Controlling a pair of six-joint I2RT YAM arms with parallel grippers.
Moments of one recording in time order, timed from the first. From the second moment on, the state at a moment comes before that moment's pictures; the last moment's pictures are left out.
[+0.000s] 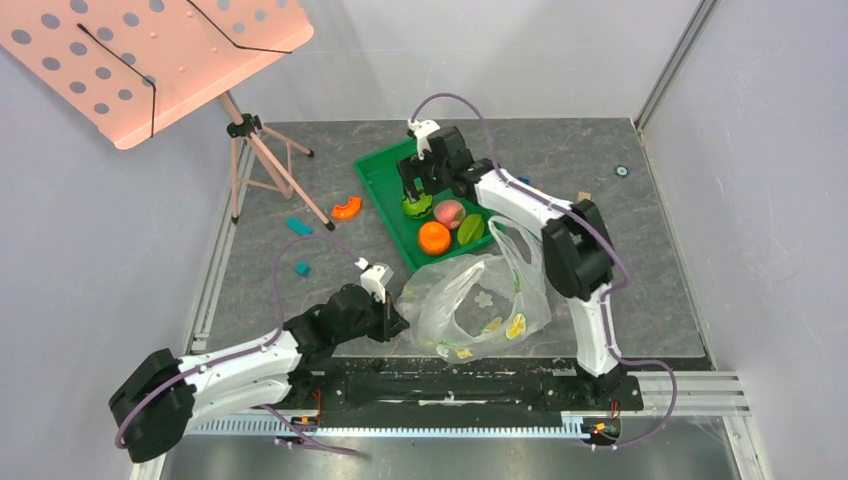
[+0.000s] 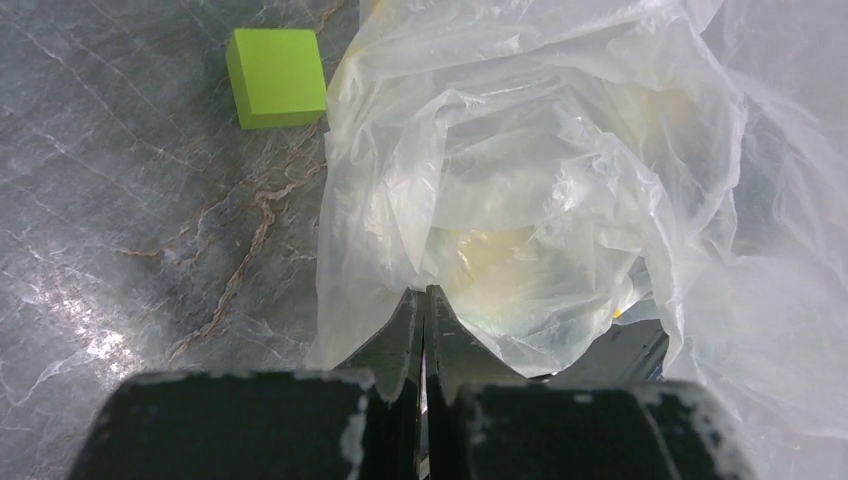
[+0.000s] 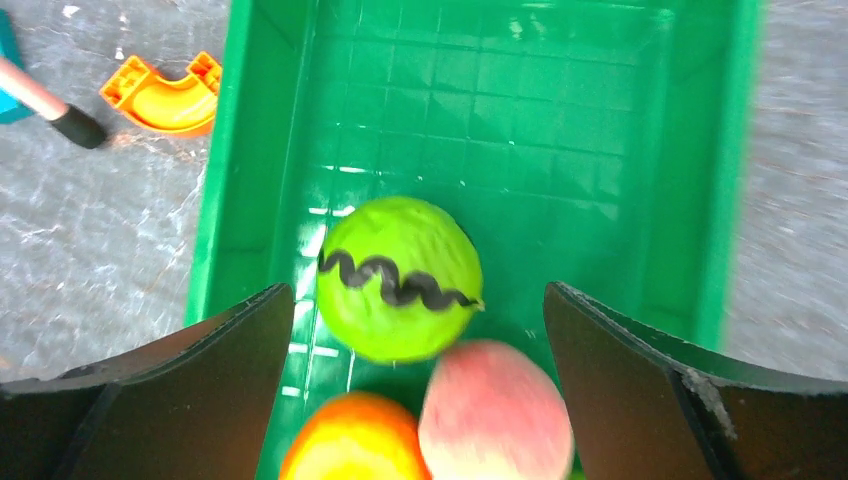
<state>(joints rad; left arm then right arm) -0.88 0.90 0.20 0.09 0.05 -0.62 0.62 2.16 1.78 -0.25 -0.05 0.05</state>
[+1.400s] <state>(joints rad) -1.06 1.62 2.09 -0.74 0.05 -0.08 0.61 0.24 0.86 -0.38 0.66 0.20</state>
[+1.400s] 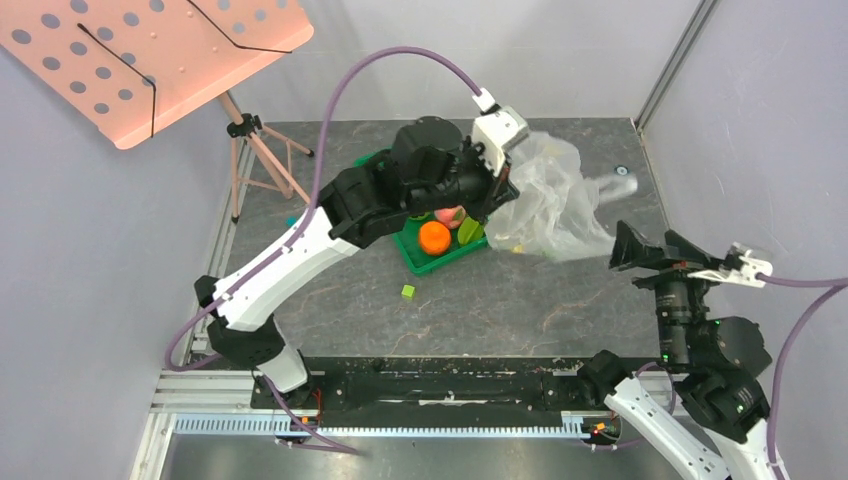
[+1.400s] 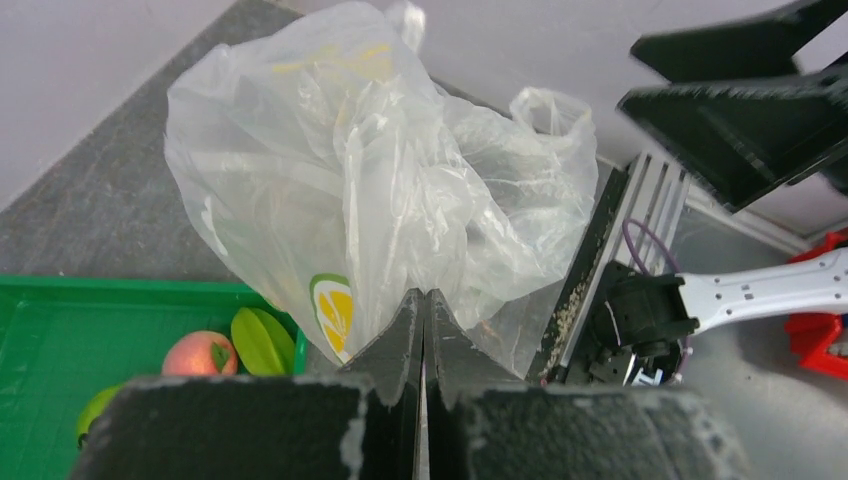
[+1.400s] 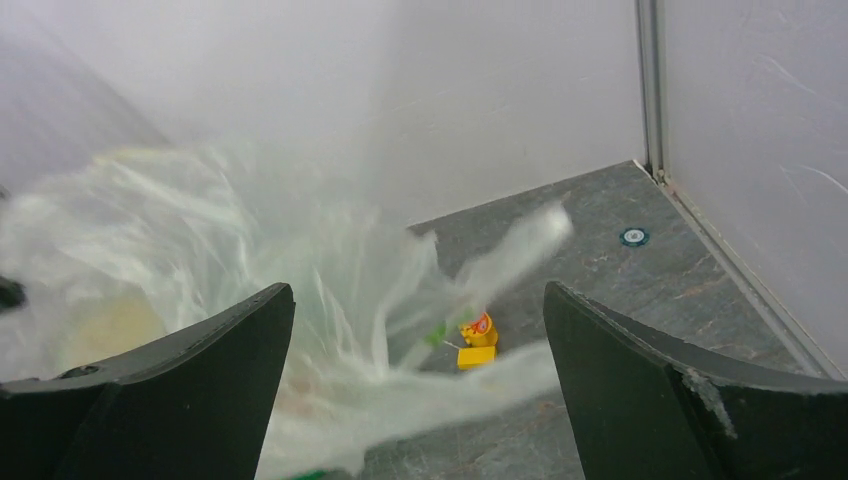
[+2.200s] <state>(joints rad) -1.11 1.90 2.23 -0.62 0.07 -0.05 0.61 0.15 0.96 -0.44 0.71 0.23</state>
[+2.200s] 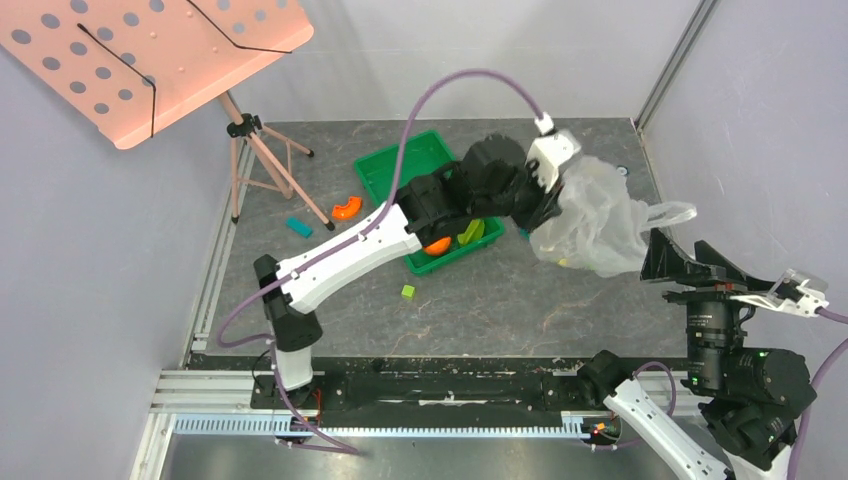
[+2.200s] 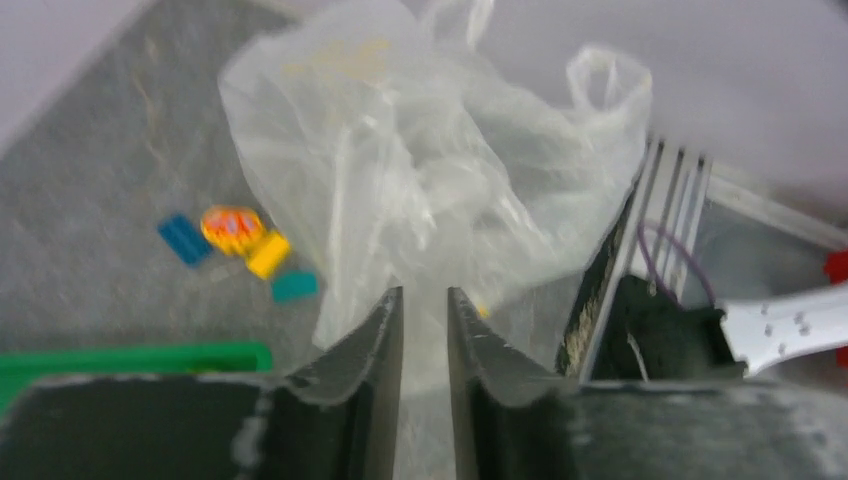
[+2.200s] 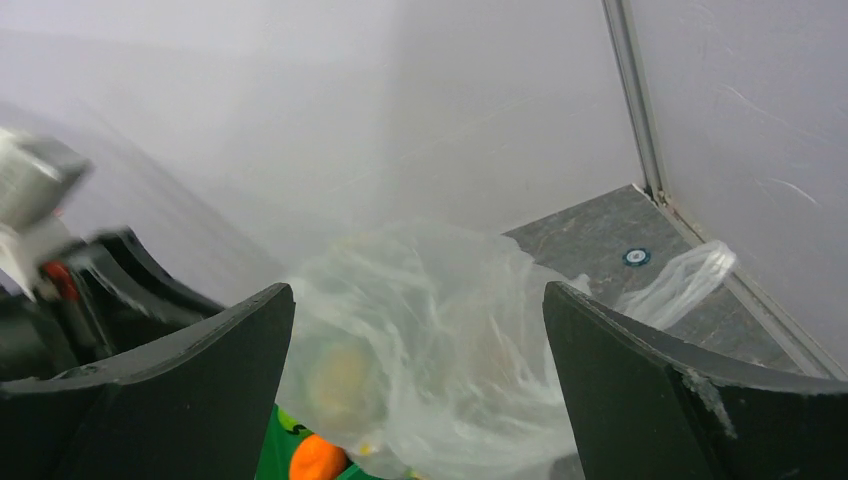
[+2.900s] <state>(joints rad) -1.08 1.39 1.18 -0.38 -0.07 -0.20 0.61 0.26 0.84 -0.44 0.57 0.29</state>
